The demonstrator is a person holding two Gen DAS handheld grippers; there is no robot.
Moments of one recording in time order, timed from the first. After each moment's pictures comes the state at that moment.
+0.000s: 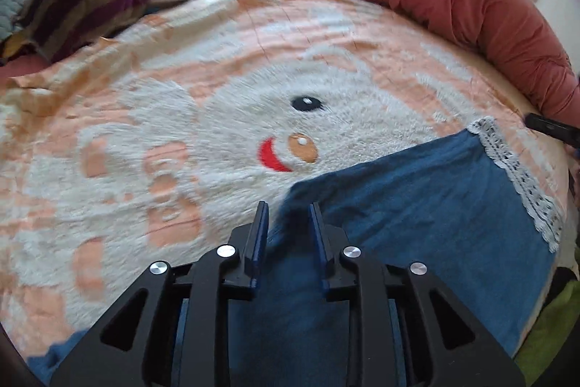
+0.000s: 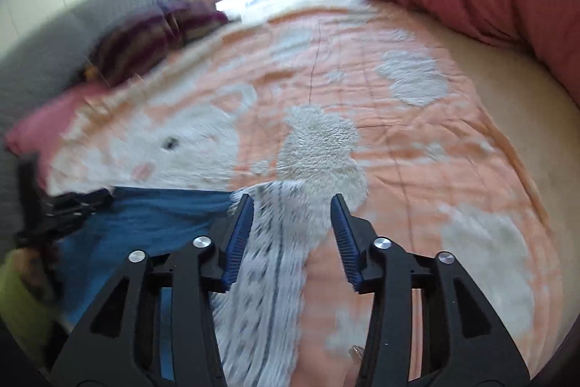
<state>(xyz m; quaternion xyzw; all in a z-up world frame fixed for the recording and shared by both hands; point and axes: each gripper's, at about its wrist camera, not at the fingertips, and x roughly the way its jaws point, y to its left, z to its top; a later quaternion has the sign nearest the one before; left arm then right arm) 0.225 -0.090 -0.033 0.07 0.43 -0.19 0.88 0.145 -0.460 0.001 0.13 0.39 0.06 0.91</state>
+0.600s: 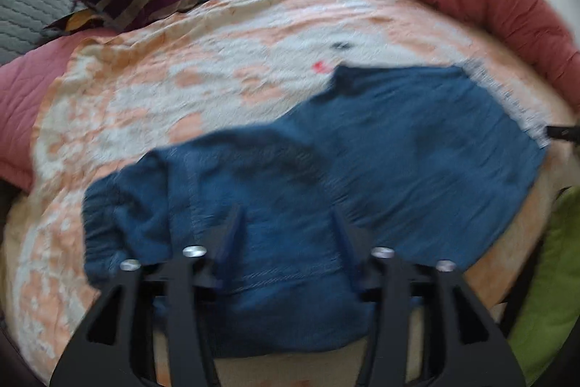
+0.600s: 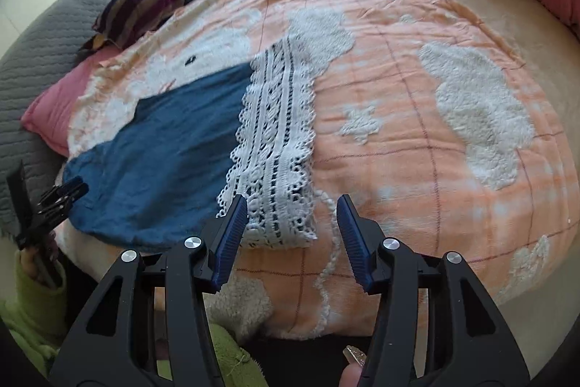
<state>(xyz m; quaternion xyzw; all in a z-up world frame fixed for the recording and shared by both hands) 0.100 -0.014 -0.036 0.12 0.44 -0.10 0.88 0.049 -0.436 -0.032 0.16 0.49 0.06 0.85</state>
